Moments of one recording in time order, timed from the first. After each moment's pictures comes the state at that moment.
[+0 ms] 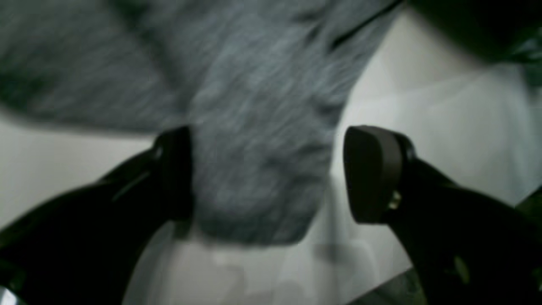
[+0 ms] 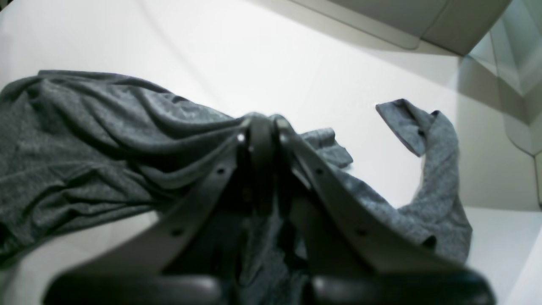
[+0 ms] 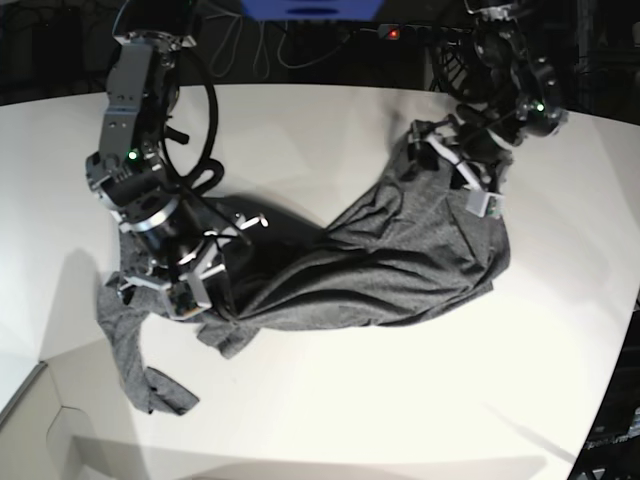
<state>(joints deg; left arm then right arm) 12.6 0.9 -22.0 92.3 -26.7 -36.4 52.9 -3.6 -3.8 7.5 113.1 -1.3 34.1 -34.4</state>
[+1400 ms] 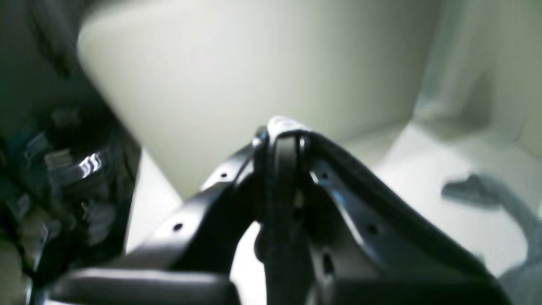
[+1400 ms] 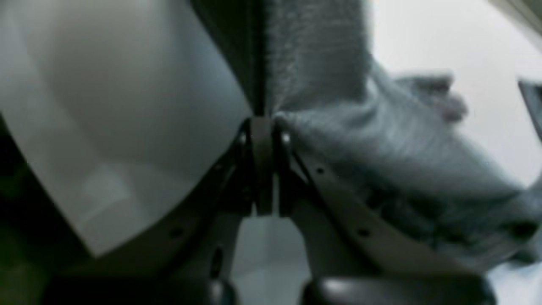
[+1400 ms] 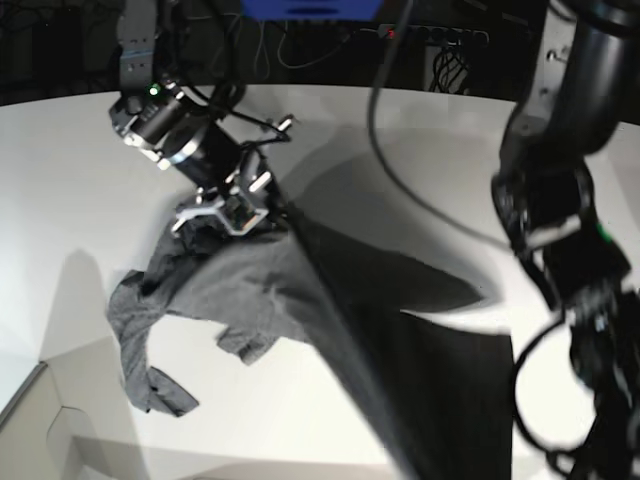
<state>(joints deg) -51.7 -8.2 -14.4 89.8 -19.8 -36.1 53.1 -16.2 -0.9 0.2 117.4 0.2 40.5 -33.0</state>
